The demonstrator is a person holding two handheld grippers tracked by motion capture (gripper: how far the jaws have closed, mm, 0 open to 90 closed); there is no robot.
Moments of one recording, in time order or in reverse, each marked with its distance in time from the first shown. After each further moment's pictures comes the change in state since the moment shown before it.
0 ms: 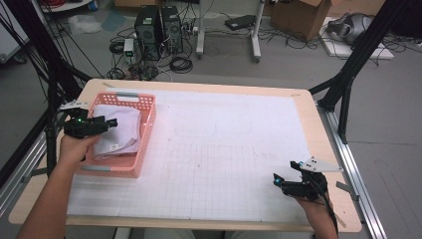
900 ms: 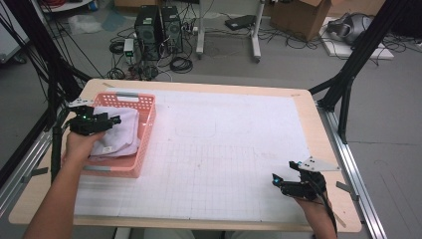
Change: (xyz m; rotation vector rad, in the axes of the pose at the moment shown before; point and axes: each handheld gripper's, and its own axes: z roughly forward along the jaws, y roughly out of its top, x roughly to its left) left arm -0.004 0.005 0.015 -0.033 0.016 0.017; right arm 0.001 0.000 0.003 0.012 0.000 -0.005
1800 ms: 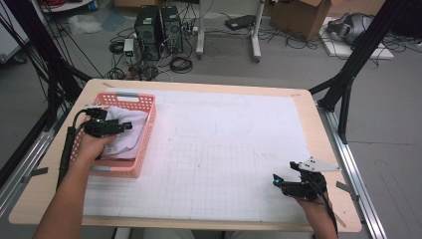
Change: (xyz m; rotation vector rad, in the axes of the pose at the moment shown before) left arm -0.006 -0.009 0.024 0.075 -0.050 -0.028; right arm -0.002 -0.002 0.000 0.007 -0.006 0.001
